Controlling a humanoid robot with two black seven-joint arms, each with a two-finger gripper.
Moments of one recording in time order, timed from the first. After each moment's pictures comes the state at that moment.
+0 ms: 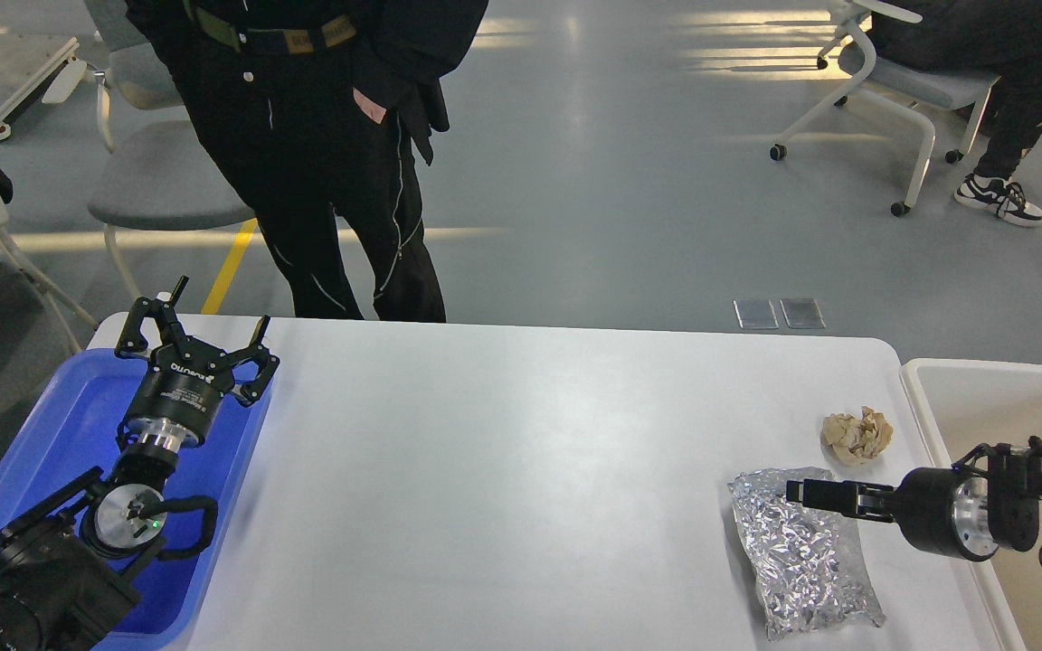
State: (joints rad) left arm -0.50 0.34 -0.88 -0.55 -0.07 -0.64 -0.50; right arm 0.72 -0.92 0.12 1.35 -1.26 0.13 0.12
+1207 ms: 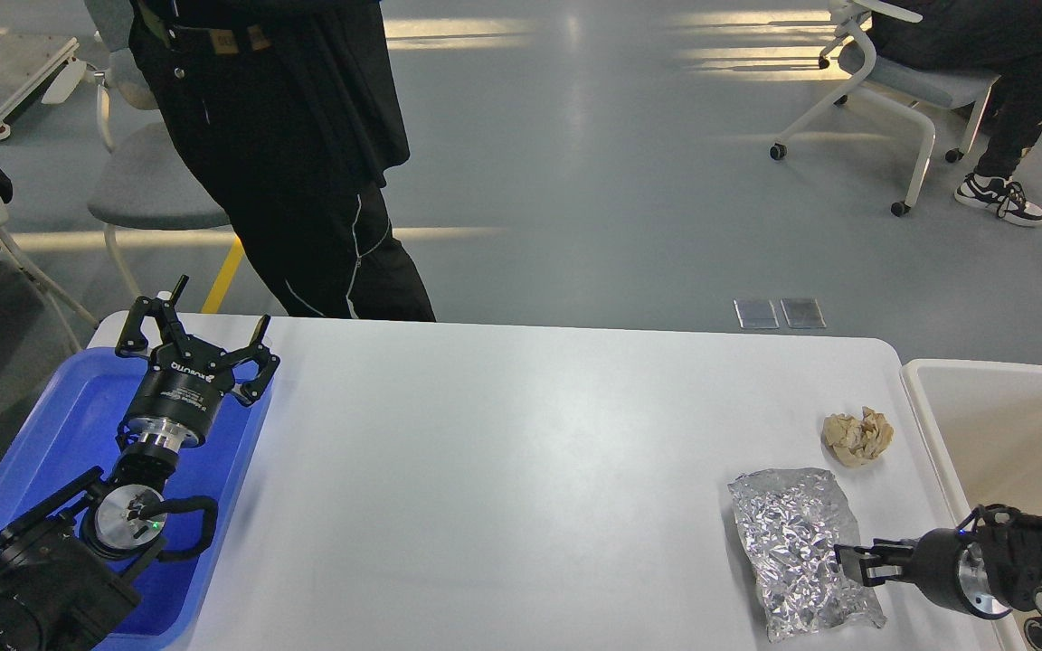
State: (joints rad) left arm -0.50 0.34 -0.88 -0.55 -0.07 -0.64 -0.50; right arm 0.67 -0.77 -0.09 1.06 -1.47 -0.04 0.13
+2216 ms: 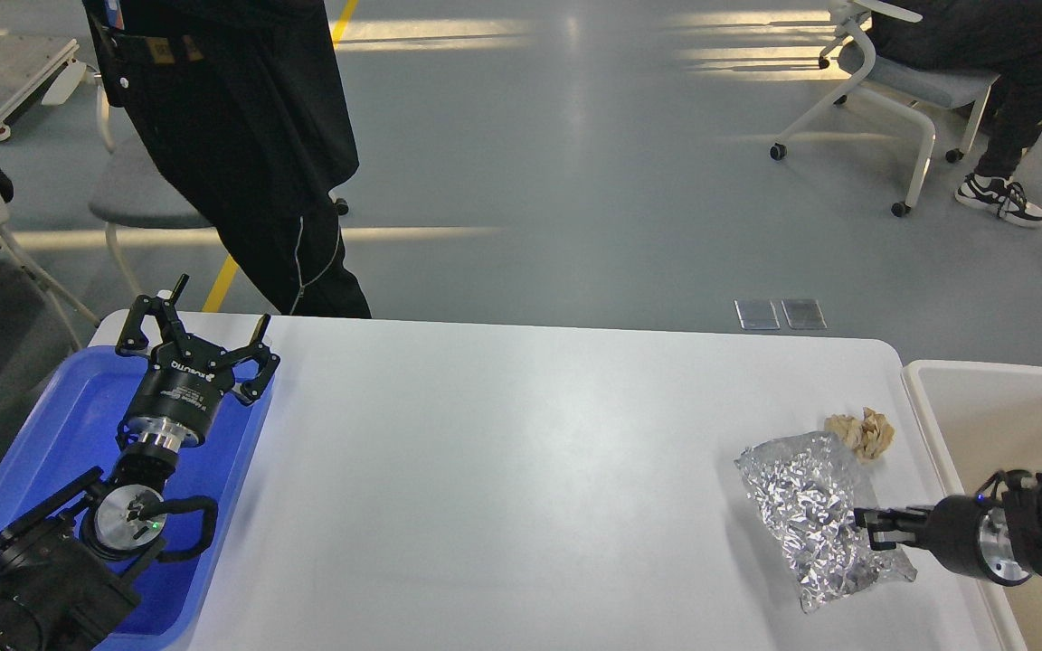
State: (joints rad) left arm -0.50 0.34 -0.88 -0.55 -0.07 -0.64 -0.50; right arm 0.76 -0.88 -0.09 1.19 -1.46 -0.02 0.15
